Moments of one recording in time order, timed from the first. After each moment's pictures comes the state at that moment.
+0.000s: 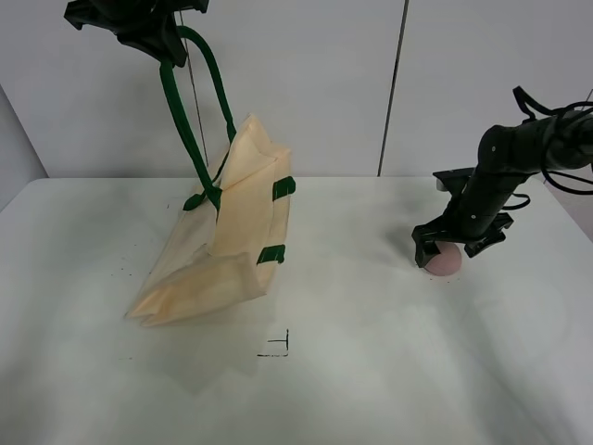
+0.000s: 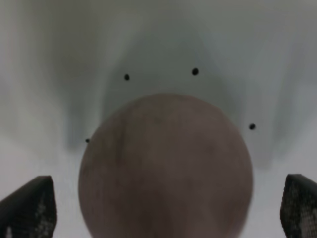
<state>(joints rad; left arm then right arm) -0.29 1.91 -2.21 -0.05 1.18 -0.11 0.08 2.14 -1.40 0.09 0.72 -0.16</state>
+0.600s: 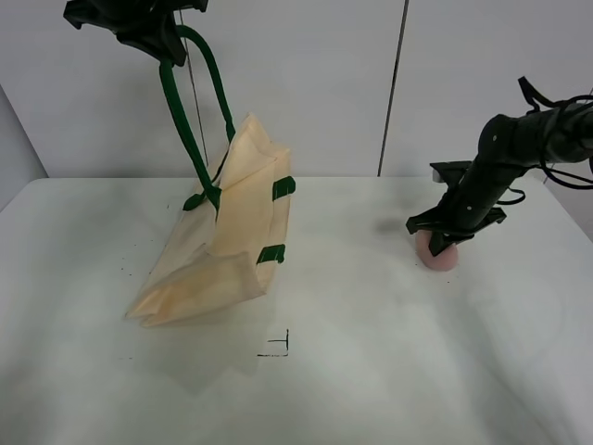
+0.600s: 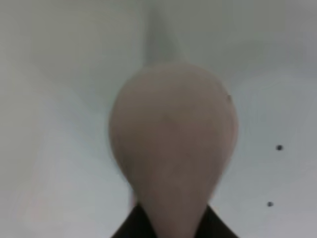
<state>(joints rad) -0.29 1.90 -2.21 -0.05 1.18 -0.11 0.08 2.11 -1.48 0.22 0.81 -0.24</state>
